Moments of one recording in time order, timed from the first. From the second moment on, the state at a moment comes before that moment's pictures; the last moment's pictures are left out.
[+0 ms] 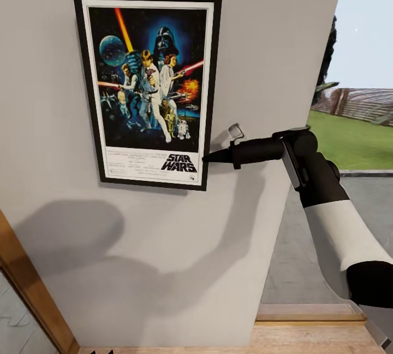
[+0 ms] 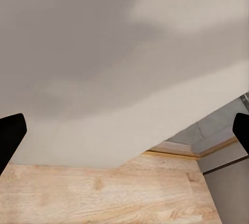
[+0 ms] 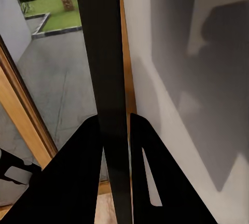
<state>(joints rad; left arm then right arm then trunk) -0.27 0.26 -0.06 -0.03 0.81 -0.47 -1.14 -1.17 -0.09 0.18 -1.18 -0.03 0.87 1.44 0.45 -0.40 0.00</state>
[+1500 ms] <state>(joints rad) -0.27 0.25 -0.05 -0.03 0.81 -0.47 -1.14 -1.13 -0.09 0.18 -1.21 -0.03 0.84 1.43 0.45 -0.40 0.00</state>
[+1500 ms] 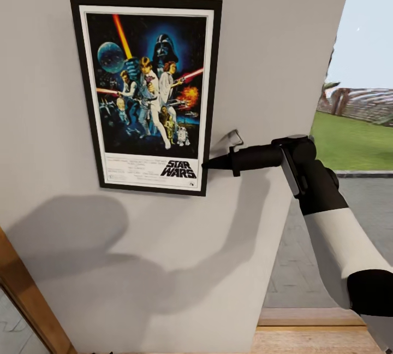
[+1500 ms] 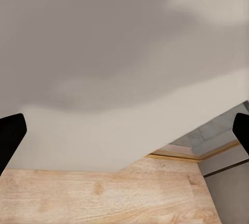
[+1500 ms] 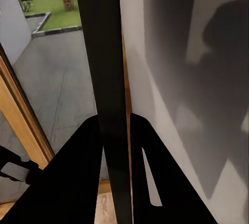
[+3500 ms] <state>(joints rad) -0.27 0.26 -0.06 -0.03 0.81 -0.47 -1.14 -1.09 -0.09 0.18 -1.23 -0.03 0.82 1.43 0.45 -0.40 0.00</state>
